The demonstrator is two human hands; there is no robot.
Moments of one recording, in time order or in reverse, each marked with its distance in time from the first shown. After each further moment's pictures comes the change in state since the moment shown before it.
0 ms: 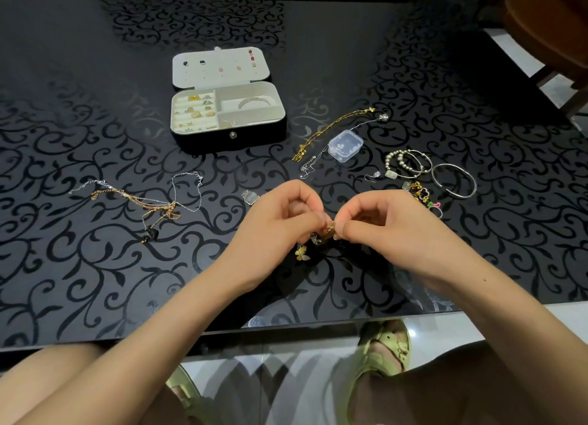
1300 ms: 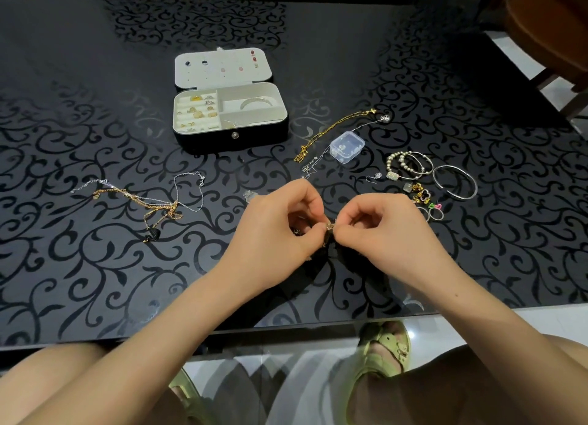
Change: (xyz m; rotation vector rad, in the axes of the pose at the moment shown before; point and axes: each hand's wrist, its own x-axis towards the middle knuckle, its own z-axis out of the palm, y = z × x) left_hand -0.006 0.002 0.000 0.577 0.143 0.260; right_hand 0.002 0.005 0.014 -0.090 0.161 -0.023
